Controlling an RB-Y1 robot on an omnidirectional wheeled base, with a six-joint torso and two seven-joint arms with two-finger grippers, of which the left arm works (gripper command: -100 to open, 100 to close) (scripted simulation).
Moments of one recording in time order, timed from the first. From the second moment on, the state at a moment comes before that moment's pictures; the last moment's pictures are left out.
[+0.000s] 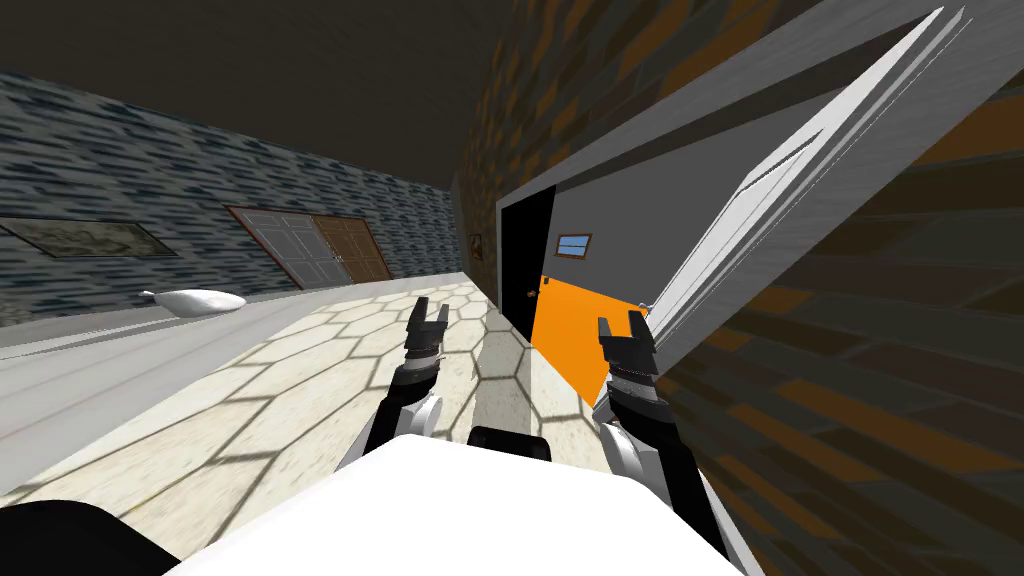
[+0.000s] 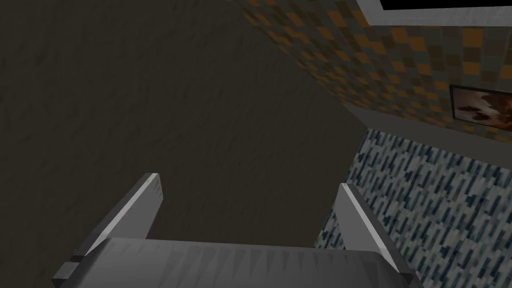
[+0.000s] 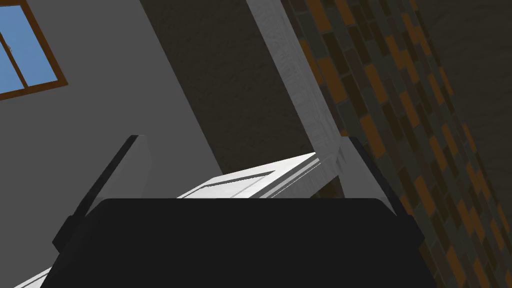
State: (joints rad) arm 0.51 -0.02 -0.05 -2.24 -0.03 -0.62 -0.05
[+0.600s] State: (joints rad) arm 0.46 0.02 -0.06 -2.11 0.02 -0.65 0.05
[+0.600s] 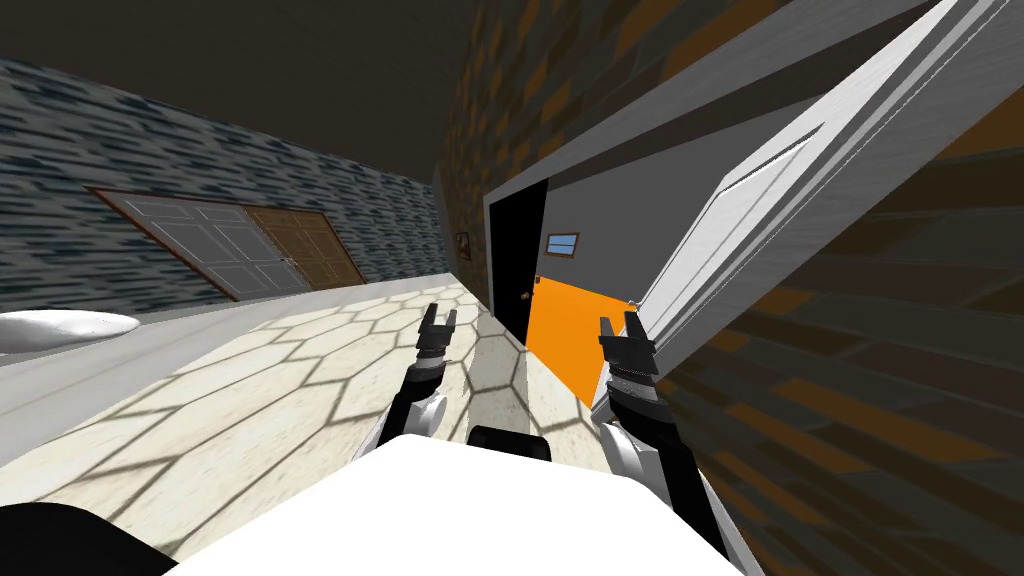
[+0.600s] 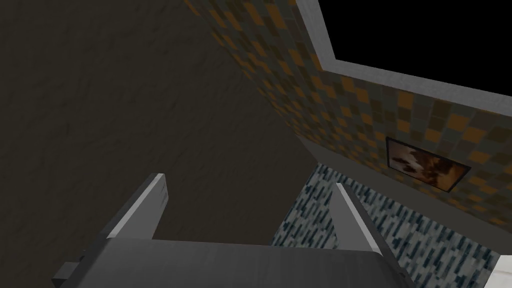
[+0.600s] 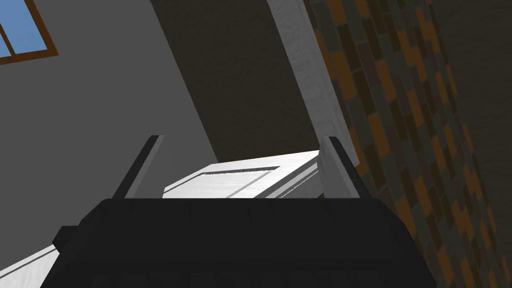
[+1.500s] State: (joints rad) arm 0.38 0.05 -0.08 -1.93 0.09 -0.68 0.20
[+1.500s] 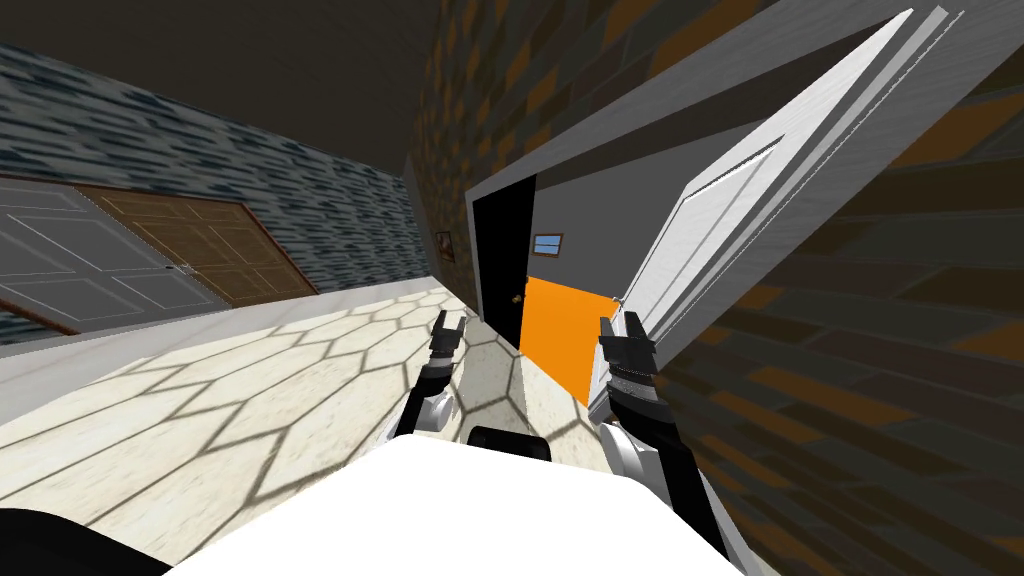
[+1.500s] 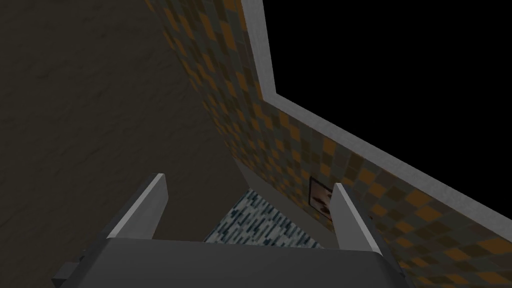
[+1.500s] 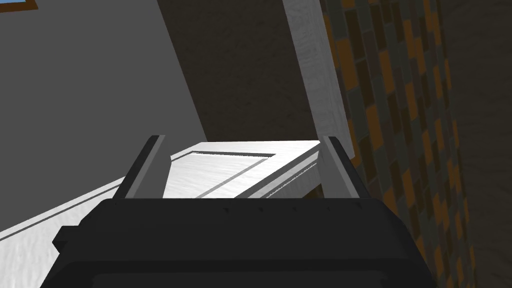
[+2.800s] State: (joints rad) arm 0.26 0.08 -0.10 -1.62 0.21 -0.72 0.42
